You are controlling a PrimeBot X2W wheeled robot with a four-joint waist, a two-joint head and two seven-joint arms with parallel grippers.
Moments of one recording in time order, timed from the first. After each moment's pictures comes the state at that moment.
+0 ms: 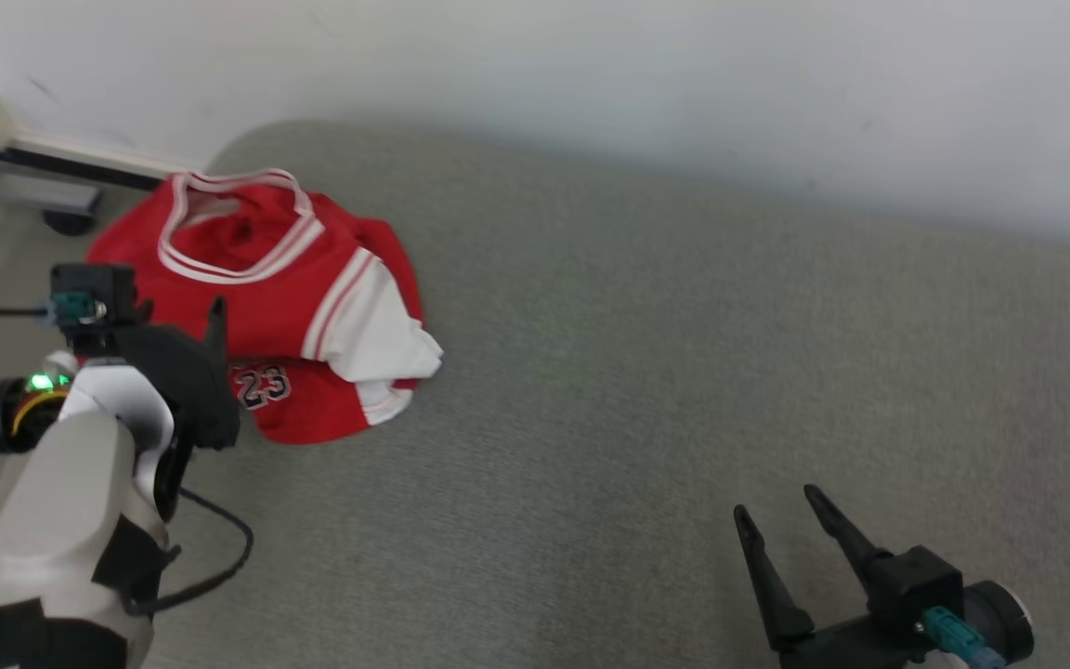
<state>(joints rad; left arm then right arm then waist) -0.84 0.23 -0.11 0.98 -0.28 -0.13 0.07 0.05 -0.09 0.13 -0.01 0.05 0.13 0.04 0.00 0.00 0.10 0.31</state>
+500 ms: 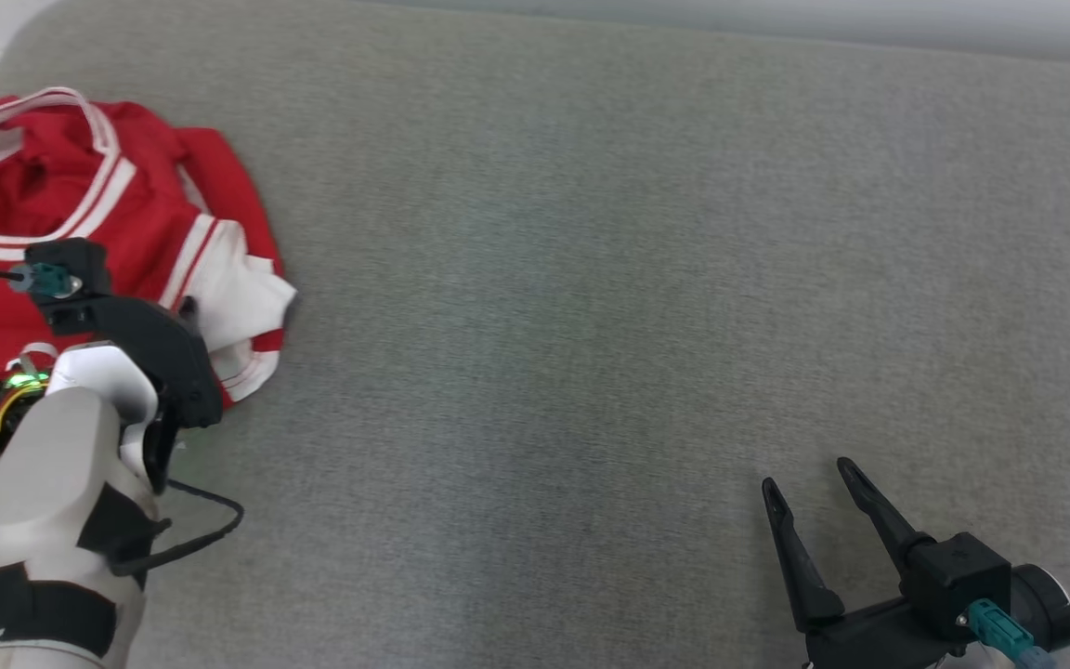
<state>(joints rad) -0.94 0.22 -0.09 1.14 -0.32 -0.06 0.14 0.08 -0.11 0.09 -0.17 0.04 0.13 0.10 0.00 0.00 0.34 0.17</state>
